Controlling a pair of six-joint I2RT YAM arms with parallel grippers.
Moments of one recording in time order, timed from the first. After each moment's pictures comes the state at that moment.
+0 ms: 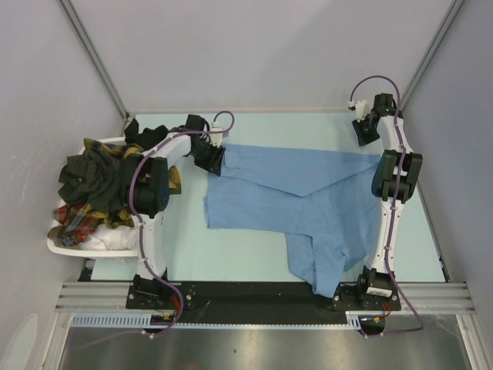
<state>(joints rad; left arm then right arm) -0.19 2.17 1.65 -0.67 0.36 0.30 -0.17 2.56 2.33 -0.81 -0.18 -0.62</state>
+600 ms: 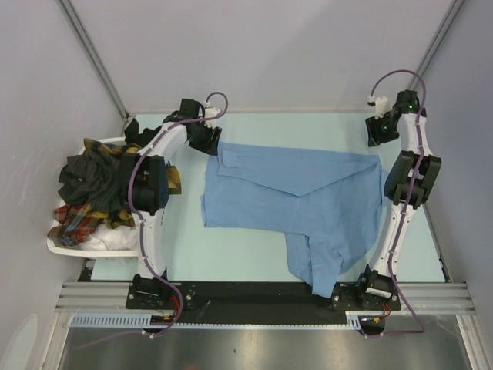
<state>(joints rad) -0.16 2.21 1.85 -0.66 0.29 0.26 -0.25 2.43 2.25 -0.86 -0.29 -0.60</state>
